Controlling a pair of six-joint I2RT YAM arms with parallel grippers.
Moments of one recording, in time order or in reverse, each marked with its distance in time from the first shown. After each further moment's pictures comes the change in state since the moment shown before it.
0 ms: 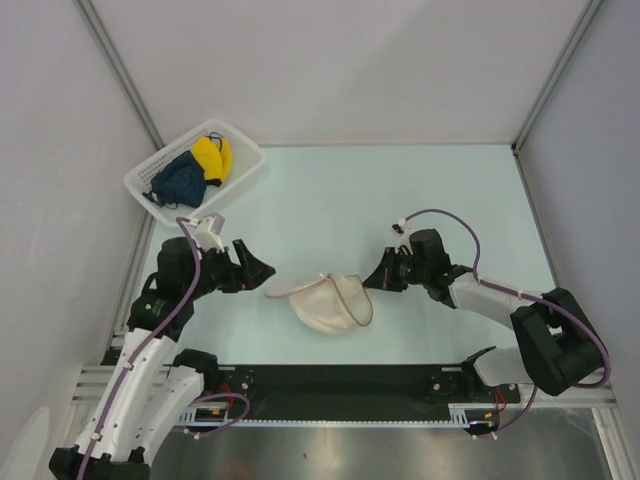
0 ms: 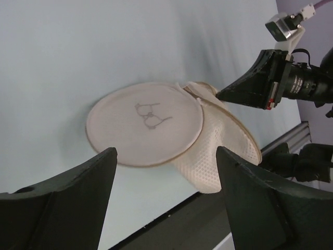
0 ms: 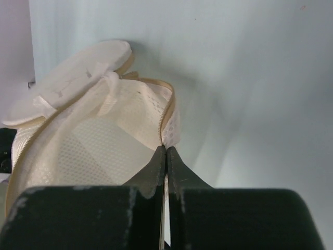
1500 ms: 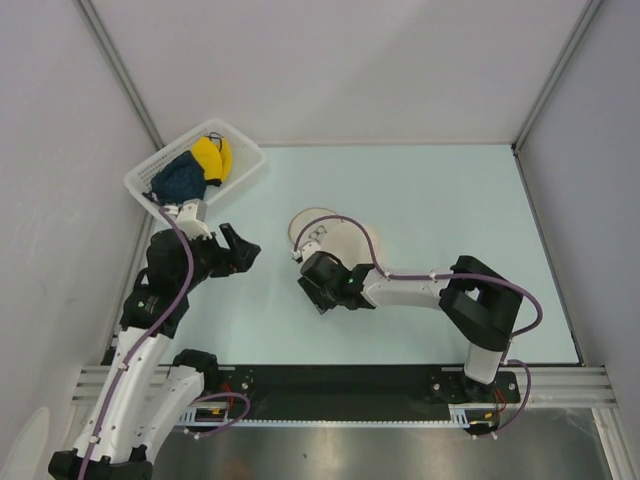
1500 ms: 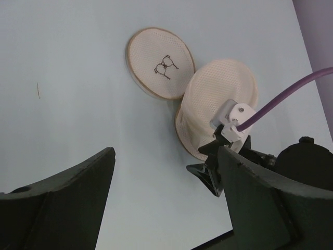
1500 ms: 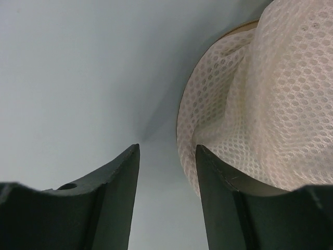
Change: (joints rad) left arm 0.013 0.012 0.063 0.052 -0.195 0.035; right arm 0.584 0.419 0.516 -0.357 0.687 -0.387
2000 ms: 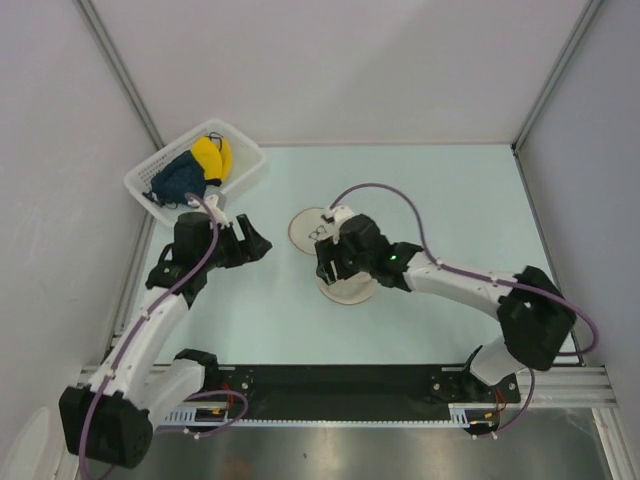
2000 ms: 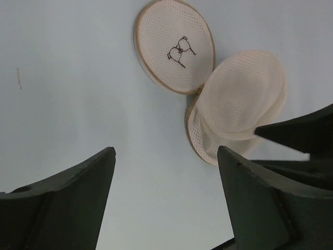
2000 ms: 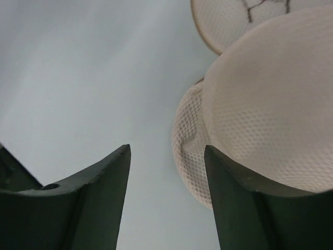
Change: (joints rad) left arm 0.000 0.310 -0.030 0.164 0.028 -0.035; right arm -0.226 -0.288 -0.068 0.080 -0.240 0.063
